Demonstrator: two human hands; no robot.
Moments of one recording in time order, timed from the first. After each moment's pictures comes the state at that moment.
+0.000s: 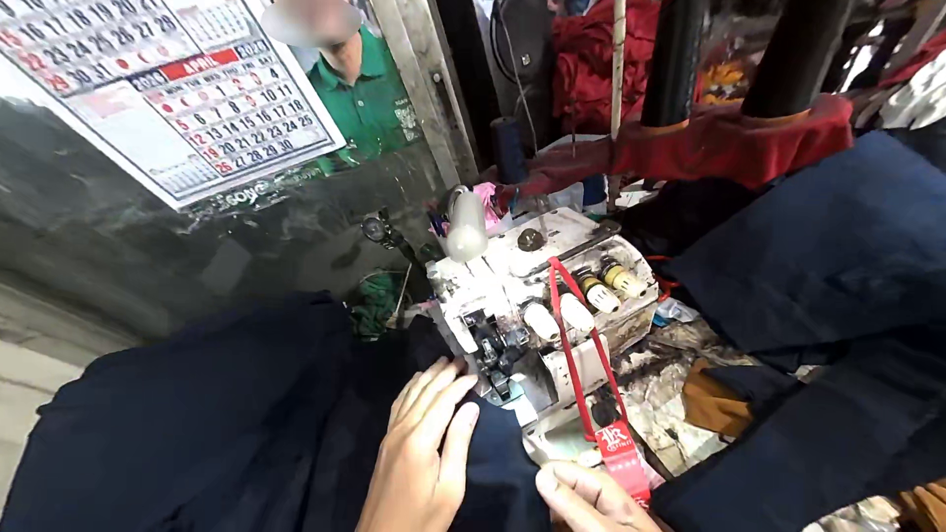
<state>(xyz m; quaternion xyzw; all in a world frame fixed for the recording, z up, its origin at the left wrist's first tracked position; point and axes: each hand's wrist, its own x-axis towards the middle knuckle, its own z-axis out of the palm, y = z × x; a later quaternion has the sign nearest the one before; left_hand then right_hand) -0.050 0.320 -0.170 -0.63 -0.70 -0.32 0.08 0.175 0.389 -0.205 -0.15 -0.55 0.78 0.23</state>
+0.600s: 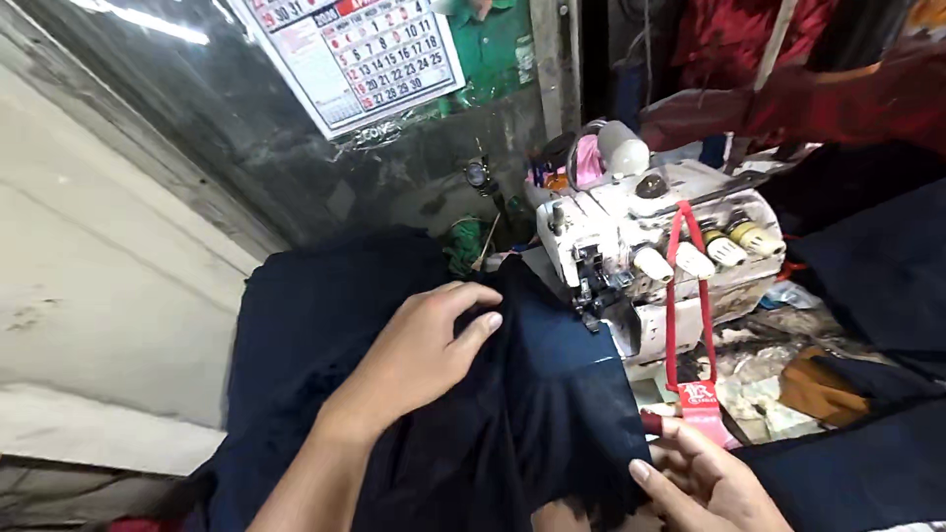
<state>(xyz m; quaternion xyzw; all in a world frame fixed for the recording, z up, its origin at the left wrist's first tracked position) -0.072 0.260 -0.057 -0.61 -0.77 -0.21 0.03 0.206 0.362 -0.198 -0.26 -0.65 0.66 0.25</state>
